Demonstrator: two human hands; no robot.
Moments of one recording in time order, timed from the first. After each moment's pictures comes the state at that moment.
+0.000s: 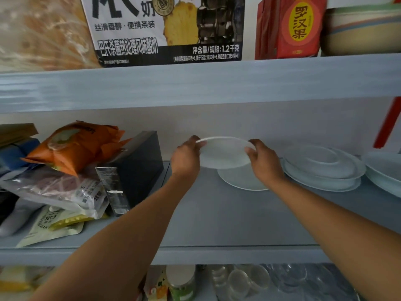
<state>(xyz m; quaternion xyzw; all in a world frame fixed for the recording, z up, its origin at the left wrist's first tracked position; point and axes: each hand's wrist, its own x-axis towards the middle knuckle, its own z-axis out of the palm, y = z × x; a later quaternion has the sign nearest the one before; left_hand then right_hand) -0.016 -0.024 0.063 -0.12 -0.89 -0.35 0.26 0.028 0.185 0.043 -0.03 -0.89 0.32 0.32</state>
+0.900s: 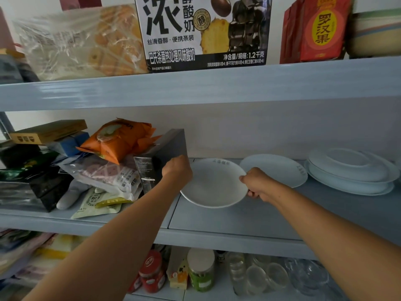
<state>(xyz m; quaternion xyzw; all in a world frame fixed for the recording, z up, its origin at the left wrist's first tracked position) 0.019 -0.108 0.058 0.03 -0.99 -0.14 0.08 0.053 0.106 0.030 -0.13 -0.85 0.51 -0.05</state>
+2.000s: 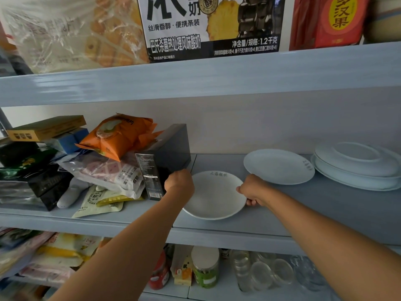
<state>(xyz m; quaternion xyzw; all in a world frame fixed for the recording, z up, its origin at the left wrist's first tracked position) 0.024 -0.113 0.011 0.06 -0.99 -0.08 0.04 0.051 0.083 0.005 -0.14 -0.90 0.39 -0.08</state>
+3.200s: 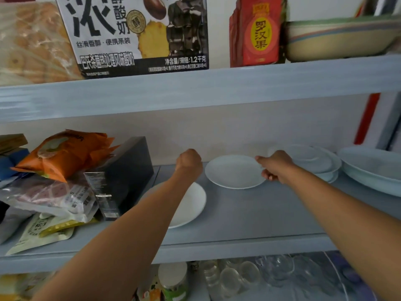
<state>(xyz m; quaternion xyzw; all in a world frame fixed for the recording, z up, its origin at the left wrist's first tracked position) -0.015 0.020 0.066 -0.07 -0.97 -0.23 0.08 0.052 0.253 0.050 -0.25 -0.82 0.49 0.14</state>
